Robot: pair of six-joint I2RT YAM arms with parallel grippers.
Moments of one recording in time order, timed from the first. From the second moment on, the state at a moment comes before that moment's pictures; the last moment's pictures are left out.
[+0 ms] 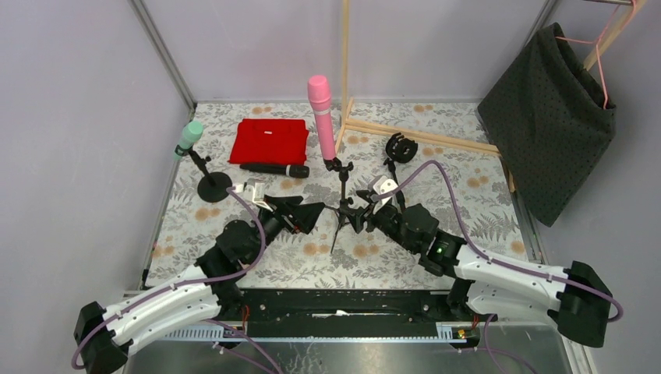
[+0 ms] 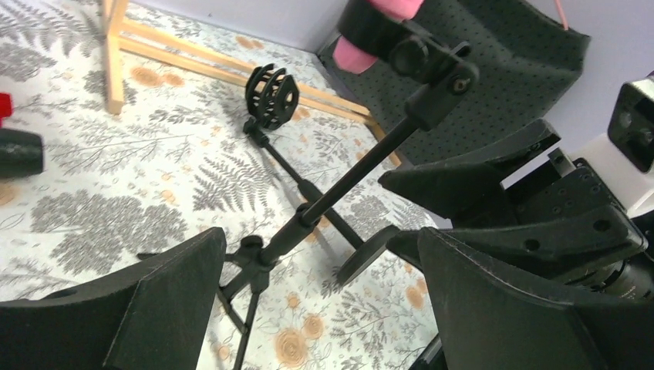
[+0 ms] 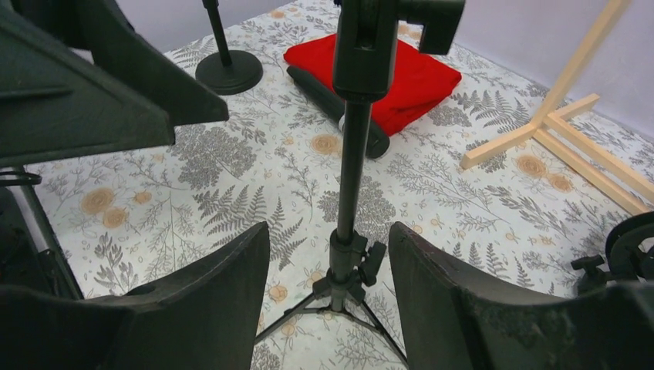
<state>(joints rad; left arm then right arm) -0.92 0.61 0.34 0.36 -0.25 -0.63 1.03 0.93 0.51 0.36 0.20 0.01</state>
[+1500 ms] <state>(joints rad) -0.92 0.46 0.32 0.15 -0.33 -0.63 1.00 1.27 0.59 0.72 0.24 -0.09</state>
